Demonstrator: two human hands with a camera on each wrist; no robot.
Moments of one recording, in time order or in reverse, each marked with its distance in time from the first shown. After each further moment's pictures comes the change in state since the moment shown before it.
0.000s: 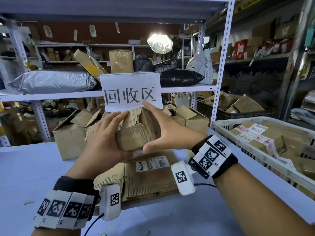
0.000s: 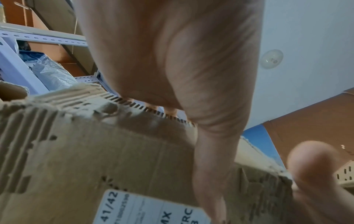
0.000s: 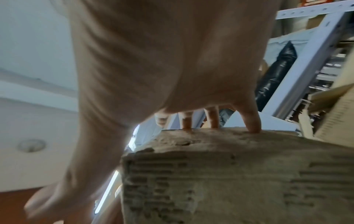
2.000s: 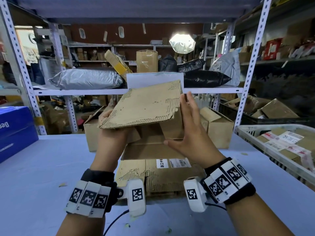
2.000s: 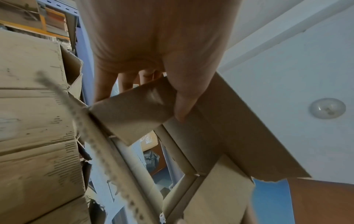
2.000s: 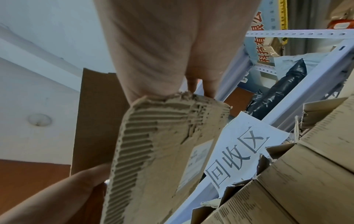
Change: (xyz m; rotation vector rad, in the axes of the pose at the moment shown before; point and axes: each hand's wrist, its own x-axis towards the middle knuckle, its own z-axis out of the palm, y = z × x) left_hand -0.006 0.015 -0.027 -0.759 0.455 -0.441; right_hand 0.003 0.011 0.041 -0.243 0.566 -0.209
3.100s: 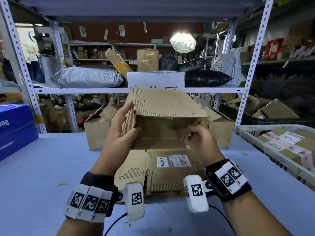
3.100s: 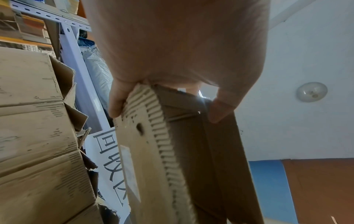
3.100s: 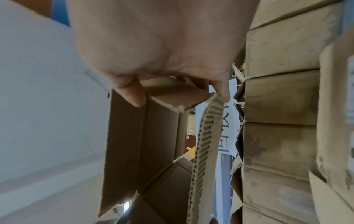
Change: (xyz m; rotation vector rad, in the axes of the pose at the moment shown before) left_hand -0.016 0.001 -0.005 0.052 -0.306 0.111; right_hand -0.009 0.022 0.016 1.211 0.203 0.563
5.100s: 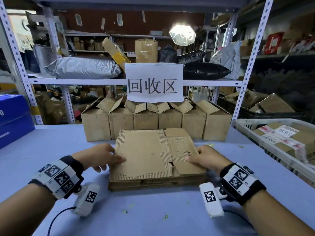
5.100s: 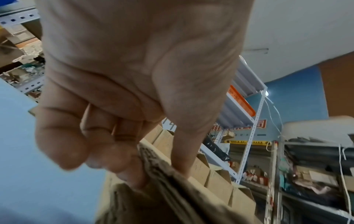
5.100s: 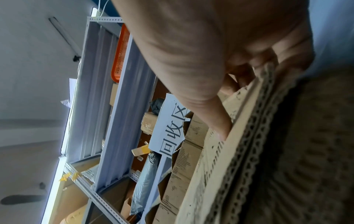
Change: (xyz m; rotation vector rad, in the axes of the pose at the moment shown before) left_hand 0.007 -0.102 -0.066 0.727 -0.541 -0.754; right_hand -0.029 0.022 -0.069 -1.072 -0.072 0.646
